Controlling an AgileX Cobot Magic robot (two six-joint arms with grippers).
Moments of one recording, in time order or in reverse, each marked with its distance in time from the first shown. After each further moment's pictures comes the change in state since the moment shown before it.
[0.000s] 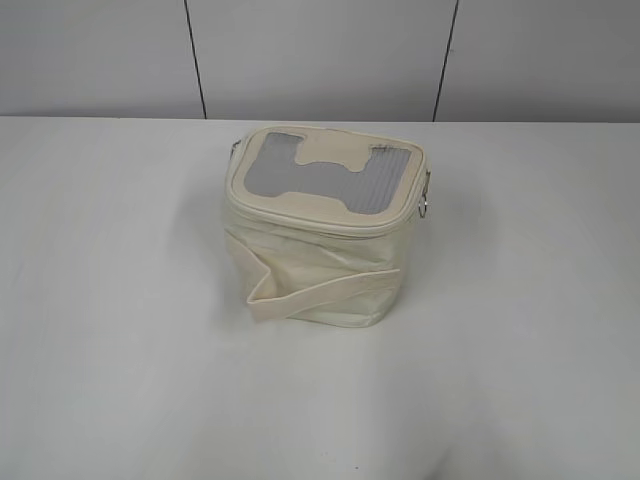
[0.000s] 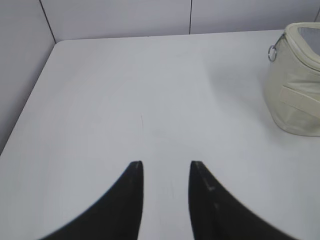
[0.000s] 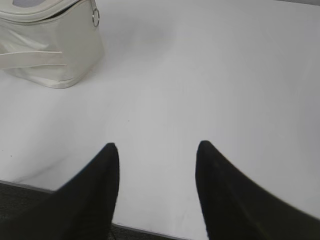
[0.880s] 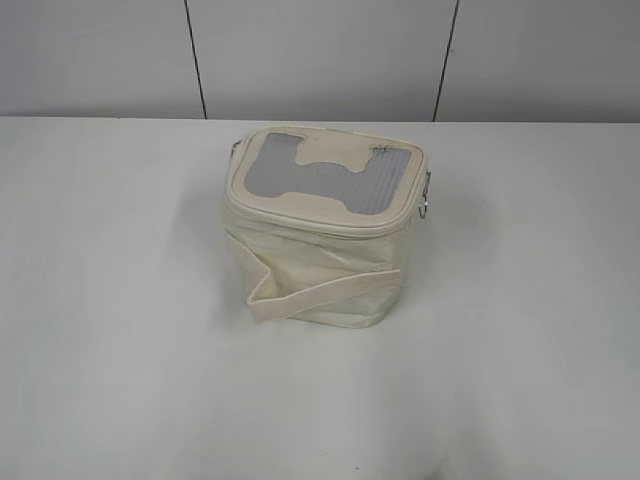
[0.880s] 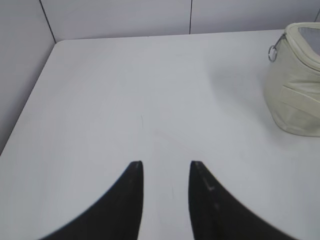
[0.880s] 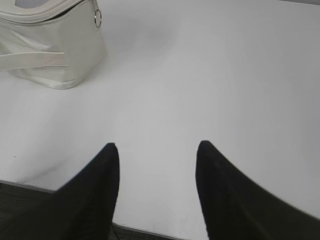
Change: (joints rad) left arm 0.000 0.000 0.000 0.000 0.000 0.000; right arm 0.000 0.000 0.000 0.019 0.000 0.000
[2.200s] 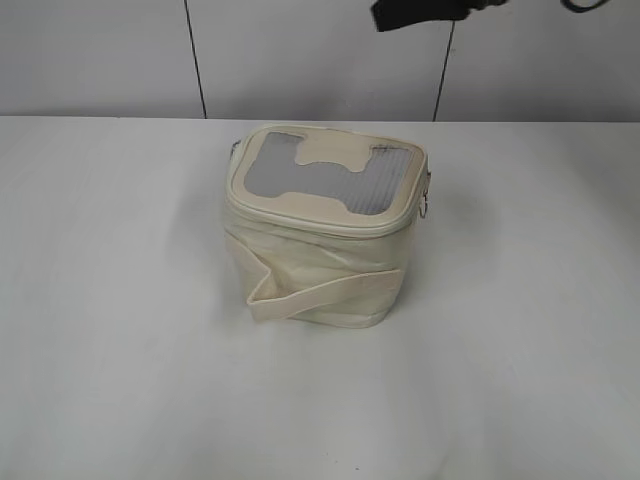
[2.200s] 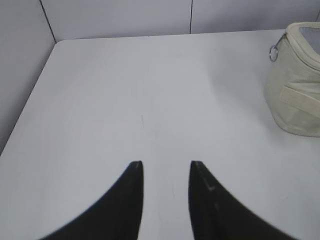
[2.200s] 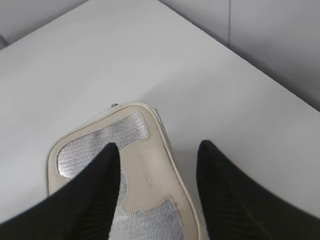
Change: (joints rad) left arm 0.000 0.000 0.000 0.001 0.000 0.000; right arm 0.179 1.821 -1.075 0.747 -0.175 -0.881
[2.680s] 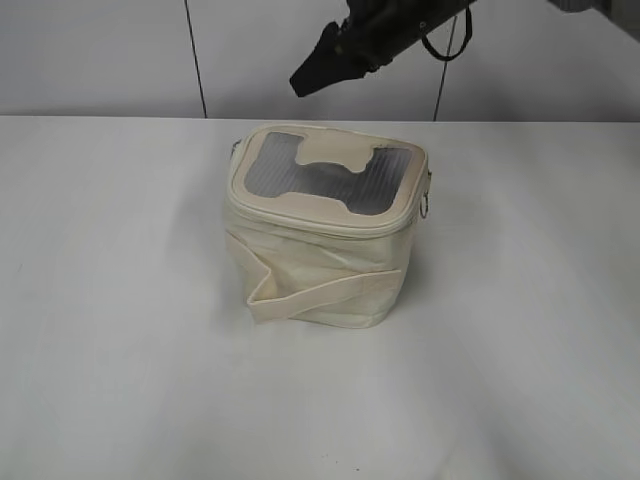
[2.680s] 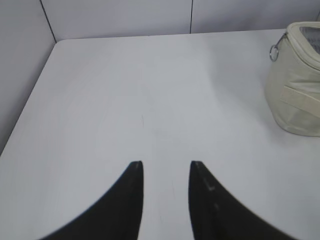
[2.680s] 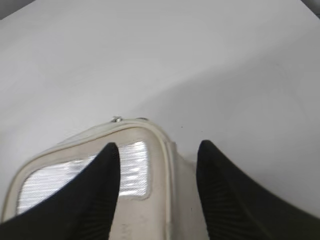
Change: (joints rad) left arm 0.000 0.000 0.000 0.001 0.000 0.000; right arm 0.116 0.613 -0.767 -0.099 0.317 0.191
